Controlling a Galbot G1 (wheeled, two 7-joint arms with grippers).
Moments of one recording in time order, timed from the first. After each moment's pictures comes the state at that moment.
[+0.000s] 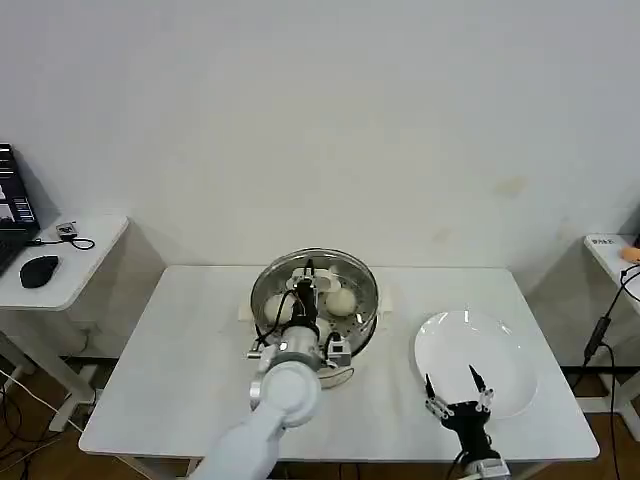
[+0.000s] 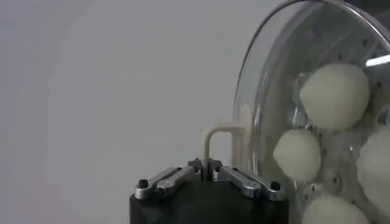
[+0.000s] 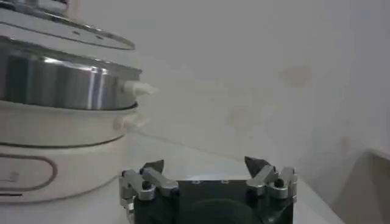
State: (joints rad) left arm 0.88 -1.40 0.09 -1.79 1.43 0.58 0.32; right arm -1.61 1.54 0.69 1.87 -0.13 0.21 -0.13
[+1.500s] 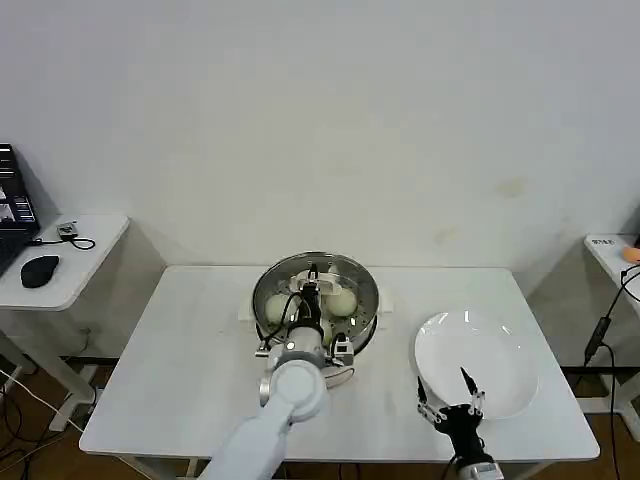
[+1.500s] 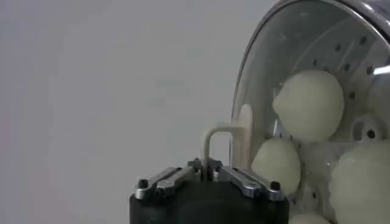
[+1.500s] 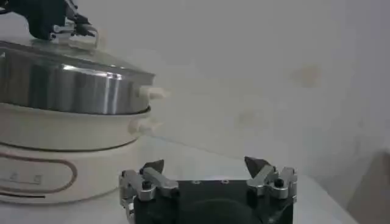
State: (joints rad) left arm 0.87 -1.44 0.07 -1.70 1.46 0.54 0.28; right arm -1.63 1.54 0.66 1.88 -0.13 0.22 -0.13
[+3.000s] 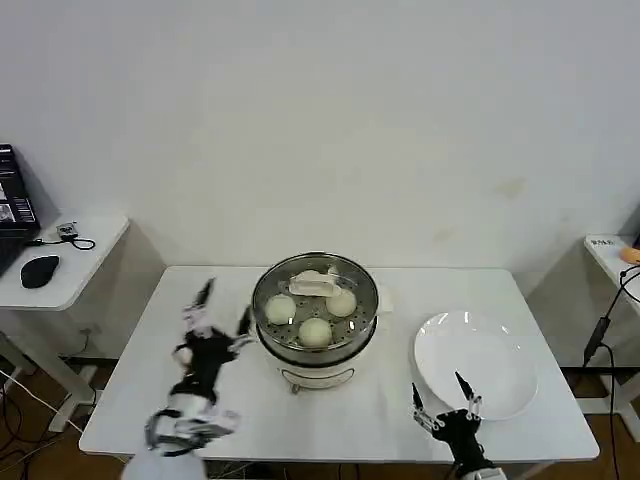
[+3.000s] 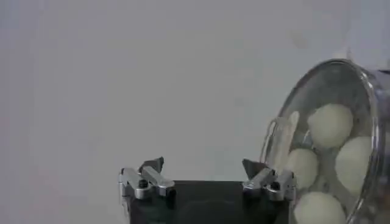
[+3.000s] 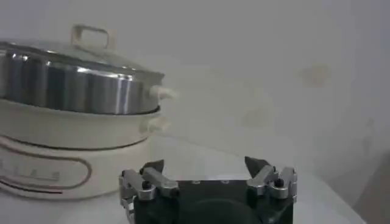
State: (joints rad) left arm 1.44 -1.19 -0.37 -2.22 0.63 0.28 -0.10; right arm -1.70 1.47 0.62 1.98 -0.05 0.13 -0.14
